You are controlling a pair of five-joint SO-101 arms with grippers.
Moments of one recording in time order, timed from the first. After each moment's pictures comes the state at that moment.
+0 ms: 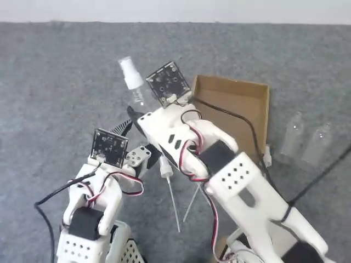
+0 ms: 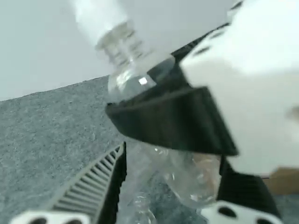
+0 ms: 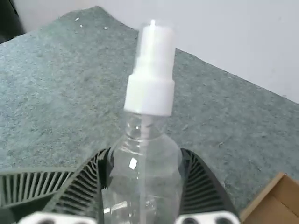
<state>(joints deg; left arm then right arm) 8.8 -92.4 78.0 48.8 -1.2 -44.0 -32.0 30.8 35.8 -1.5</state>
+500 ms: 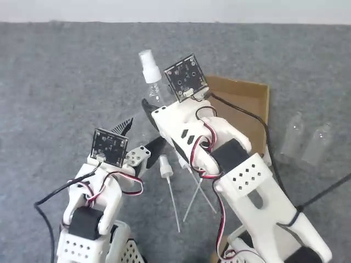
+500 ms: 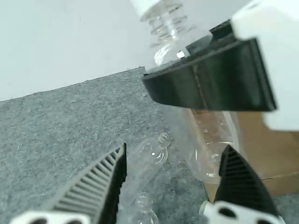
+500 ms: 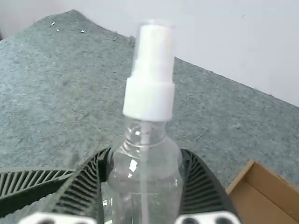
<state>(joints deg) 8.5 -92.2 78.0 48.8 -1.5 -39.0 -34.1 30.8 37.6 -1.5</state>
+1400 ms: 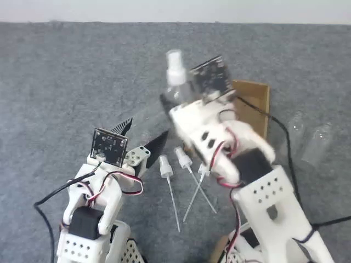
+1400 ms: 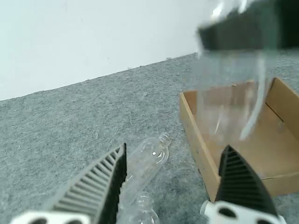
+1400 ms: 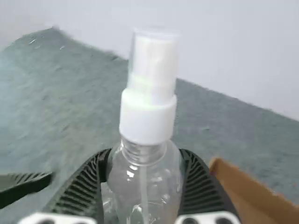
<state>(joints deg) 8.4 -92.2 77.9 48.8 -1.5 -30.5 -42.3 30.8 41.3 -1.0</state>
